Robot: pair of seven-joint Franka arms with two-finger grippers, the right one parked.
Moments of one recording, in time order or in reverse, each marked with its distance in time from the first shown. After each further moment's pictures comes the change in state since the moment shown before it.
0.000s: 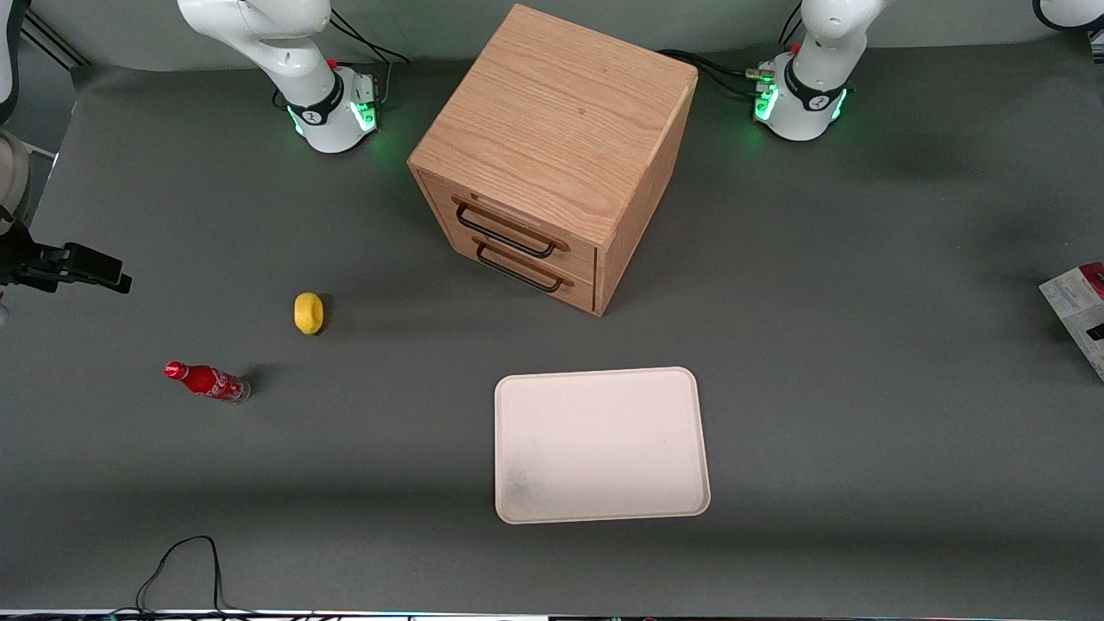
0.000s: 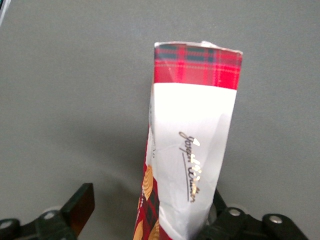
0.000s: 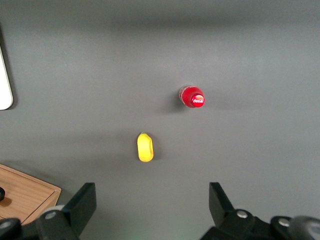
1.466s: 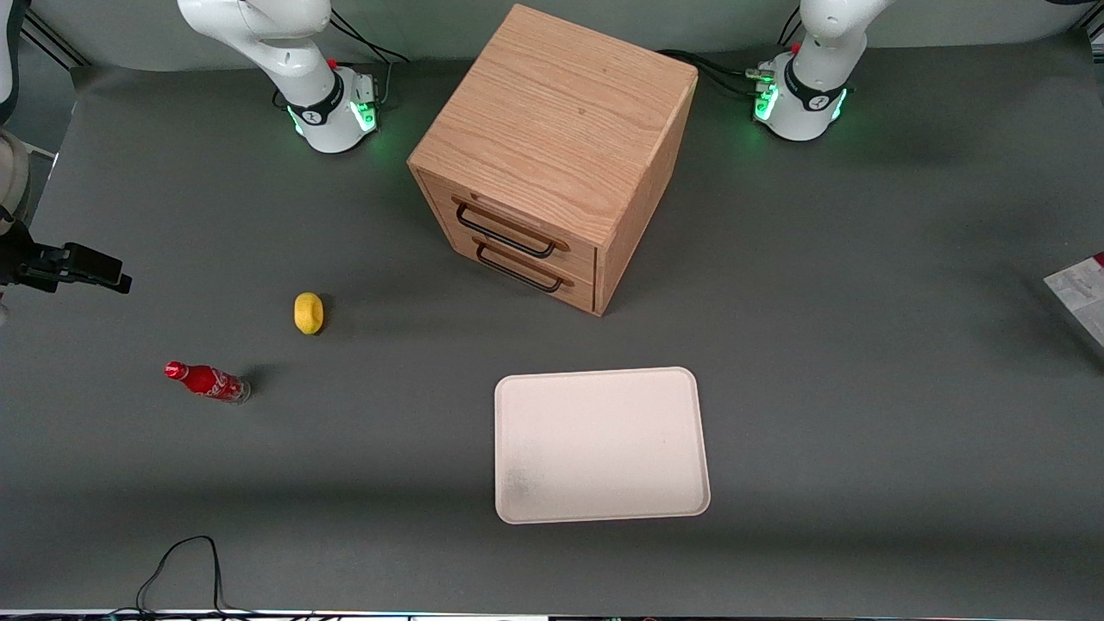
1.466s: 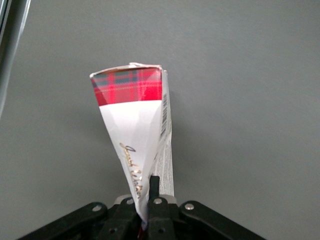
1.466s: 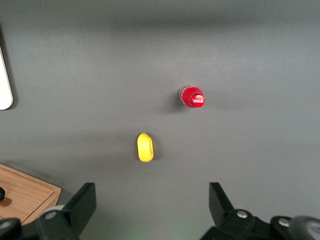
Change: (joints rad) arm -0.040 -0.142 -0.004 0.062 0.000 -0.297 0.000
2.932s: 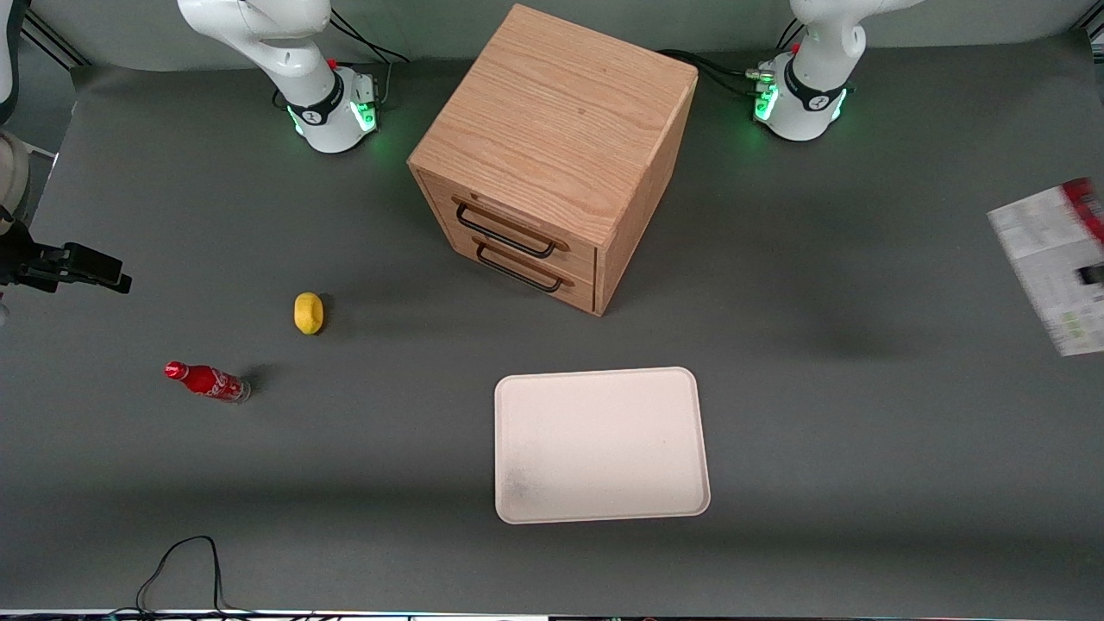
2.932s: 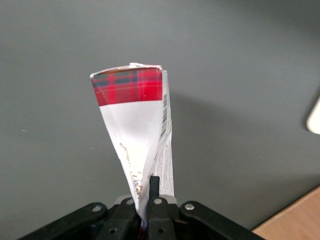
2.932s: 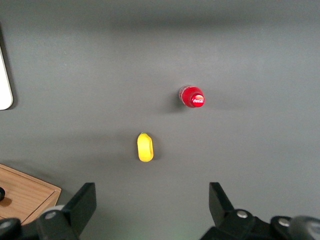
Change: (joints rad) arm -0.537 -0.270 -0.023 0.240 -0.005 -0.690 -0.442
